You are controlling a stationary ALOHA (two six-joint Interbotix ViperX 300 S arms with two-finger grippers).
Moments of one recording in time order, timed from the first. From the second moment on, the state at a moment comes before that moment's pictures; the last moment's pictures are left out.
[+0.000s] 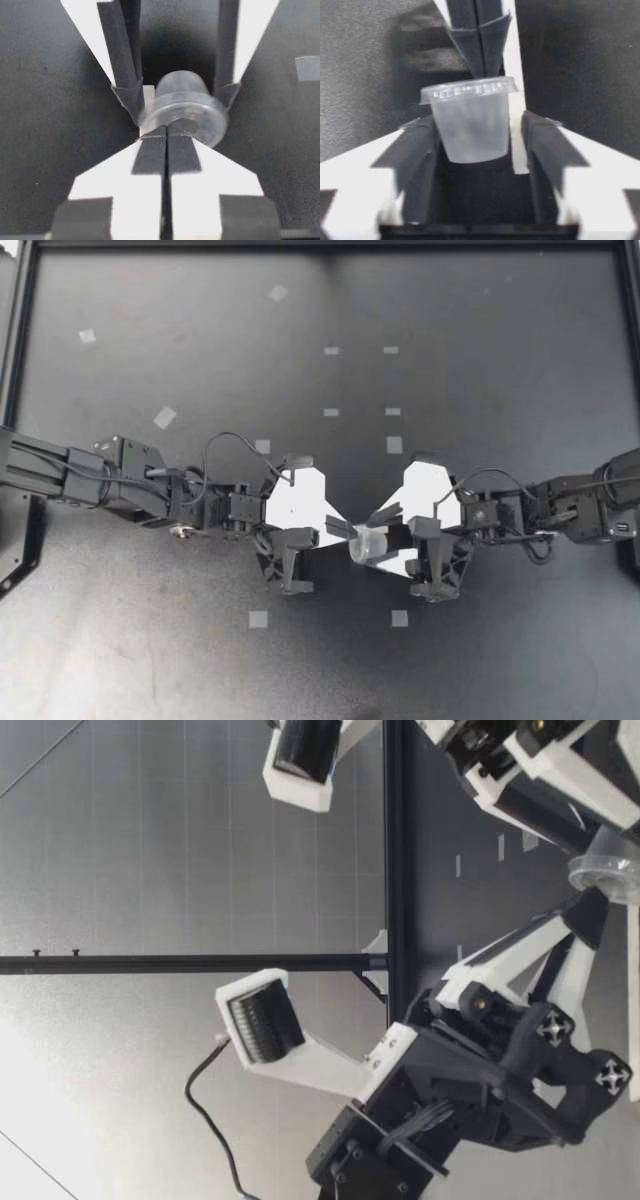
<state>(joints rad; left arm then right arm) -0.03 0.31 0.64 -0.06 -0.32 0.06 0.00 0.24 0.92 -0.01 -0.45 0.15</state>
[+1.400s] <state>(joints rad) -0.09 0.03 0.87 -0.19 -0.86 -1.00 -0.01 0.00 1.09 -0.10 -1.04 0.08</state>
